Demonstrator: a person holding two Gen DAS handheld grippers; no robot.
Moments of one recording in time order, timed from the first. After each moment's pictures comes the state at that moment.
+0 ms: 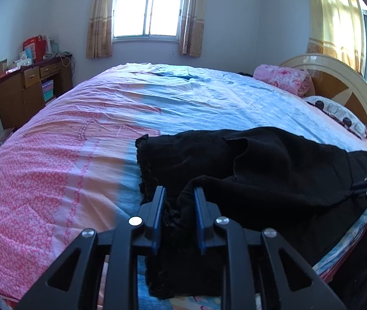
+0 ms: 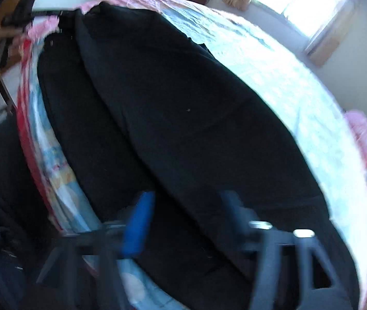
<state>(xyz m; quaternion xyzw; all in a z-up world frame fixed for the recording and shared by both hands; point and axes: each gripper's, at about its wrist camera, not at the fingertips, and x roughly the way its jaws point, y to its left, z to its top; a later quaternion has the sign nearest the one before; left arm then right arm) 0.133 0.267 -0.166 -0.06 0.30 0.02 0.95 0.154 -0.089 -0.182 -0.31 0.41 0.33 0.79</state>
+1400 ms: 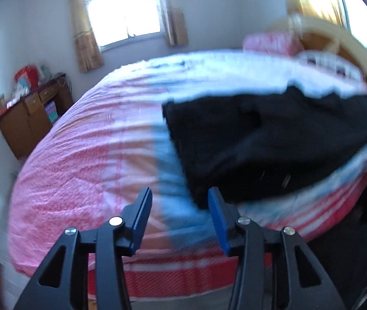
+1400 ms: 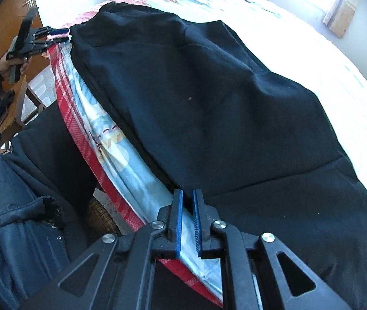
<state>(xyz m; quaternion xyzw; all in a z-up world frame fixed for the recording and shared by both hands) 0.055 0.269 -0.171 0.03 0.32 0.02 0.95 0.122 -0.104 -0.174 -0.30 0.46 0.37 0.75</state>
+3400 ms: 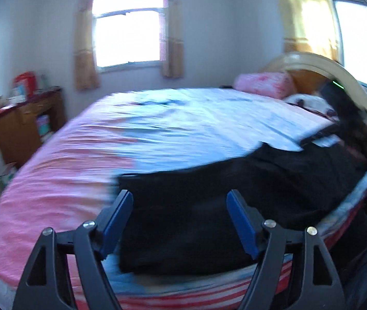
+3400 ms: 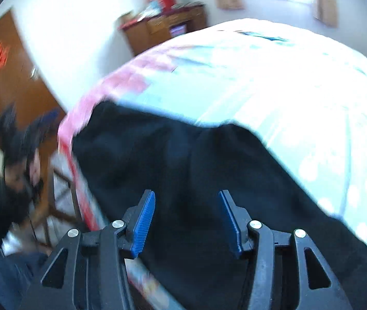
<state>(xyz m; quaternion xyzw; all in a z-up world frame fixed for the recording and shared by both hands) 0.089 0.191 -0.123 0.00 0.25 -0.02 0.97 0.253 -0.014 -0.106 -0.06 0.45 0.43 0.78</state>
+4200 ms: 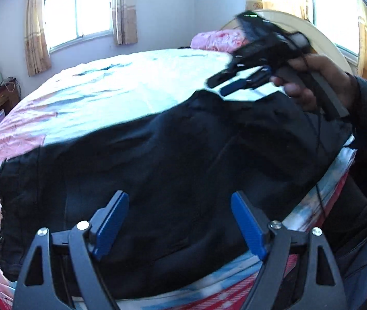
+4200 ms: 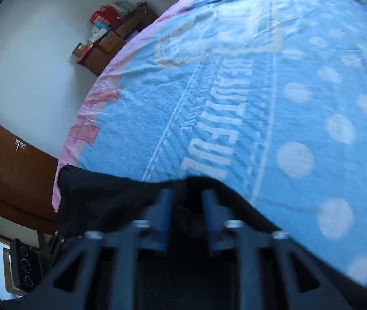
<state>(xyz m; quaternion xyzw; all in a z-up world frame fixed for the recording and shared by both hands) 0.143 0.102 -0.168 0.04 0.34 -0.11 0.93 0.342 -0.012 -0.150 0.07 0.51 0.36 0.78</state>
